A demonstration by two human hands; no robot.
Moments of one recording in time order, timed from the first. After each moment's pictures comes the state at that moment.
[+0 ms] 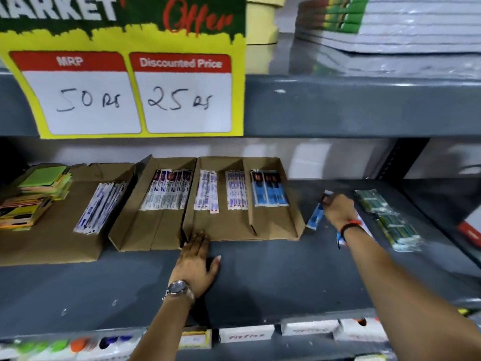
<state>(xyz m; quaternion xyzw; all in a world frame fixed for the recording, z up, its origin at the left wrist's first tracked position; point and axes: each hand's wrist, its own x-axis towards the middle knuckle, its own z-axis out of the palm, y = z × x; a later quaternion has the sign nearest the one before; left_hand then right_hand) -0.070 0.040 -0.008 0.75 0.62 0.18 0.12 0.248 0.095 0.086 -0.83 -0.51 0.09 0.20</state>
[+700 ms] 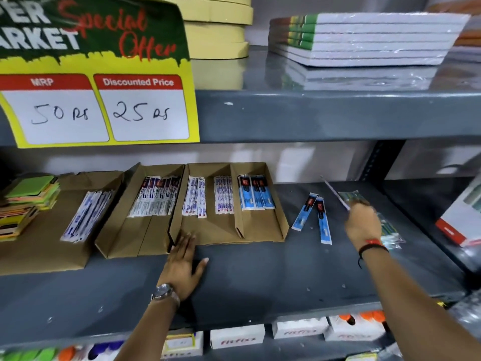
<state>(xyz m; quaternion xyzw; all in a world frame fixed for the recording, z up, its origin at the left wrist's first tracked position) -0.068 0.036 0.004 0.75 0.61 0.20 0.15 0.301 0.042 0.092 -0.85 -0.49 -0.04 0.19</state>
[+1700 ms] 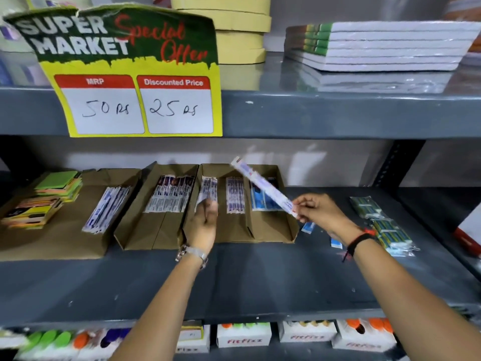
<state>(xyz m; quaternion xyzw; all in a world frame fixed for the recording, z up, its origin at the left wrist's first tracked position) -0.028 0.055 0.085 0.57 0.61 0.45 0.30 0.216 0.049 0.134 -0.64 -0.56 0.38 0.36</state>
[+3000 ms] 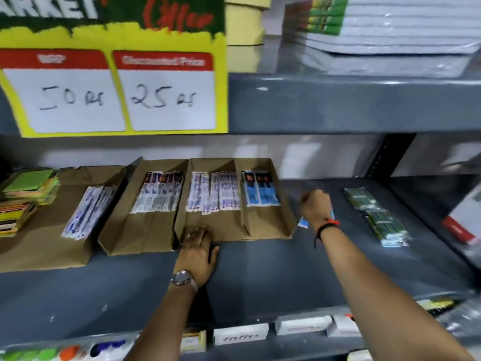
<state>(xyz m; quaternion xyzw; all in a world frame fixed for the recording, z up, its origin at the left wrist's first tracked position) -0.053 0.052 0.008 0.78 0.58 0.20 0.10 0.206 0.087 0.099 -0.80 -0.53 0.11 0.26</state>
